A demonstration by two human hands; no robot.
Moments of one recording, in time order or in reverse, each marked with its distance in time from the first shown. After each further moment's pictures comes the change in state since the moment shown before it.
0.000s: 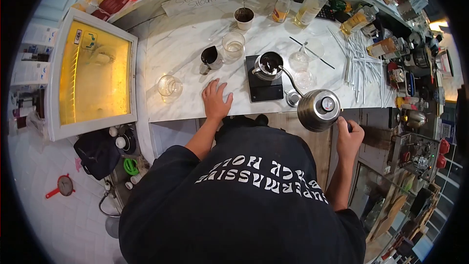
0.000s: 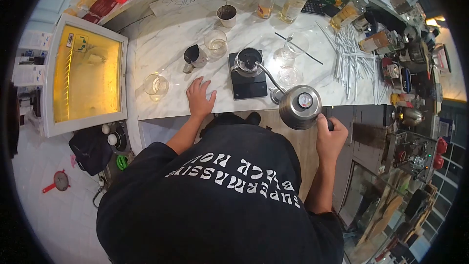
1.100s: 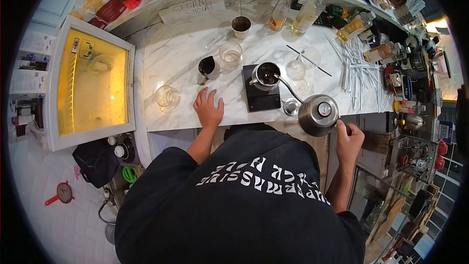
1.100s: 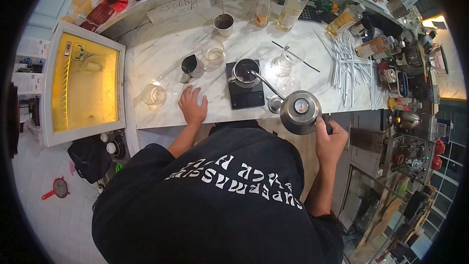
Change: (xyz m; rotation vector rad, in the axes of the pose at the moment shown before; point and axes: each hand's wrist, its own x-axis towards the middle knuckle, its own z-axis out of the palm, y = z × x) left_hand 0.005 -0.011 0.001 0.048 0.127 -0.108; right_hand 0.016 -0.008 0.000 -0.082 -0.007 -0.074
